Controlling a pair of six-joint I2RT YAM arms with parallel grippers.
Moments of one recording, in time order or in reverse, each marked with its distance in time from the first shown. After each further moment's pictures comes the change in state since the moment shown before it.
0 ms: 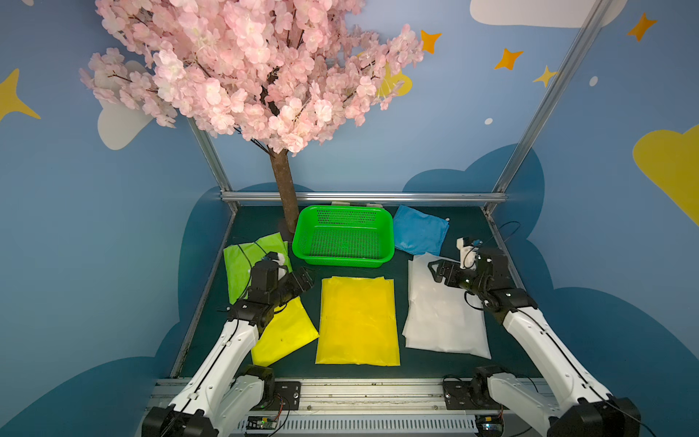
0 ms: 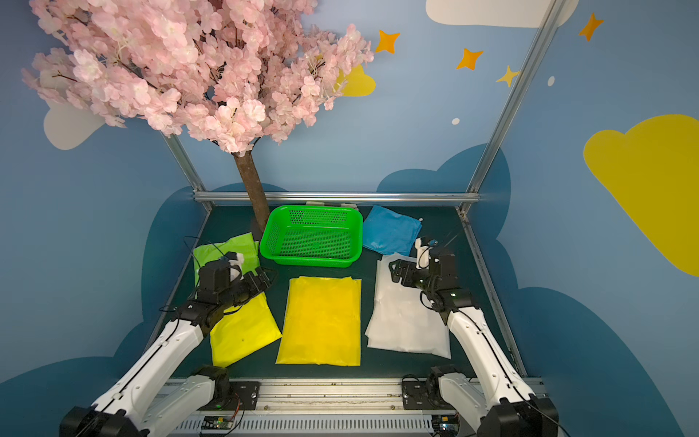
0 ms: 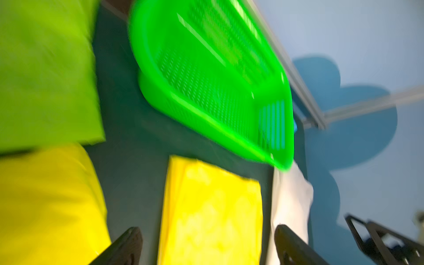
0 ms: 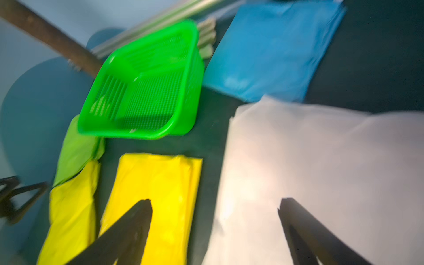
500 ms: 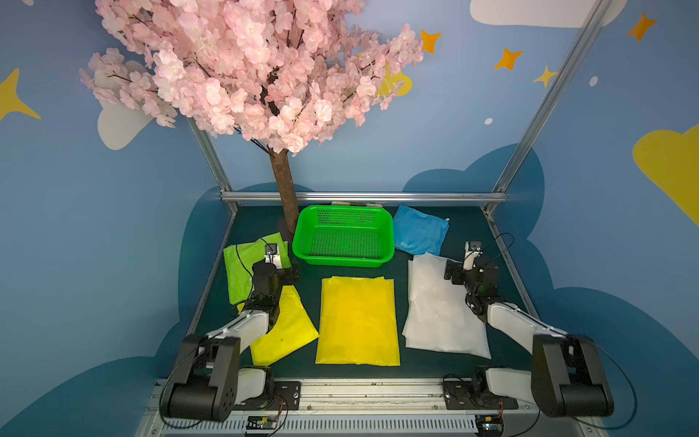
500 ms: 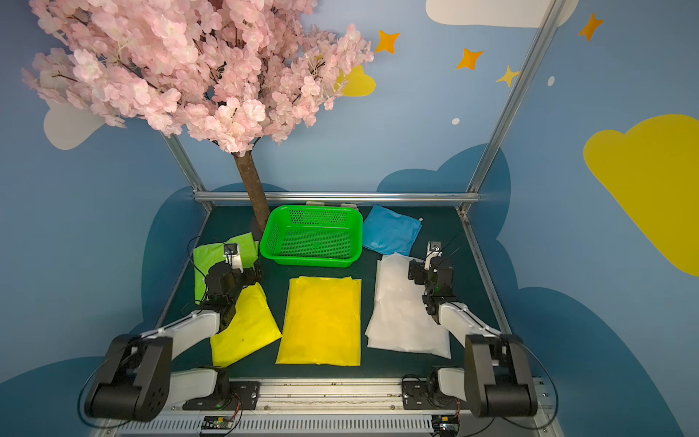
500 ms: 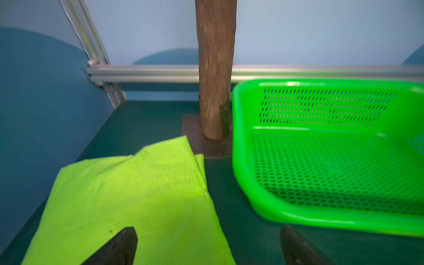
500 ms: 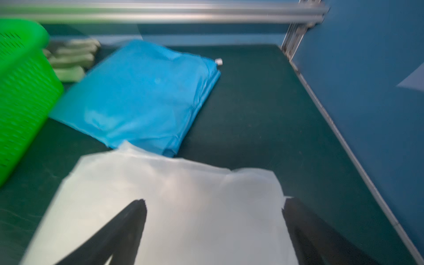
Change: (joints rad) left arm 0.161 0.257 -0.156 0.816 -0.518 0.650; right arm -0.162 0.146 -0.234 0.681 0.487 -0.322
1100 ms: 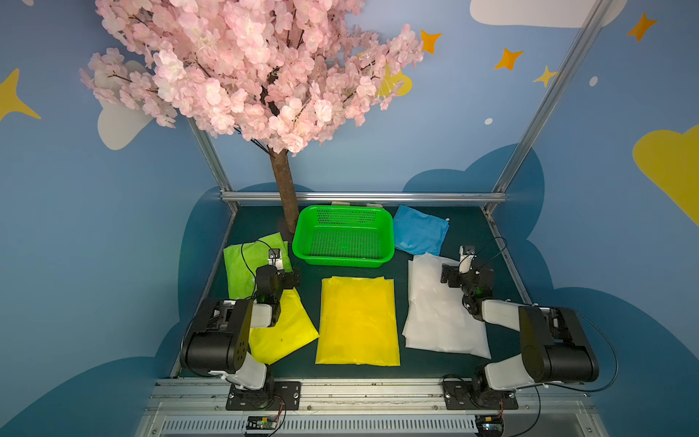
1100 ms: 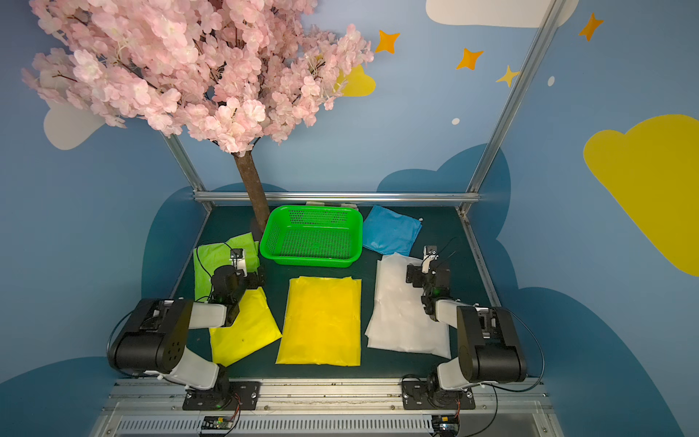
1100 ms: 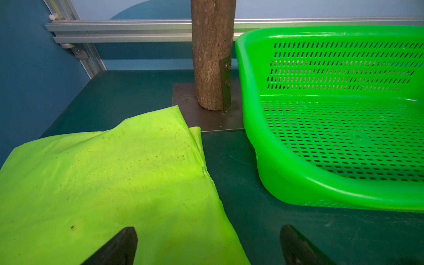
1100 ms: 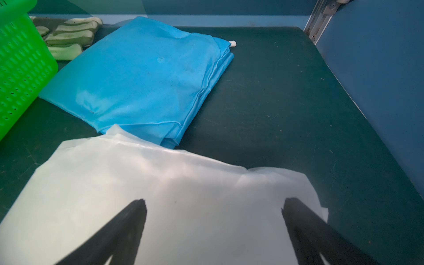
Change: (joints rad) left arm 0.072 0.370 -0.056 0.315 0.124 0.106; right arm -0.036 0.291 -0.084 0.296 -0.098 -0.060
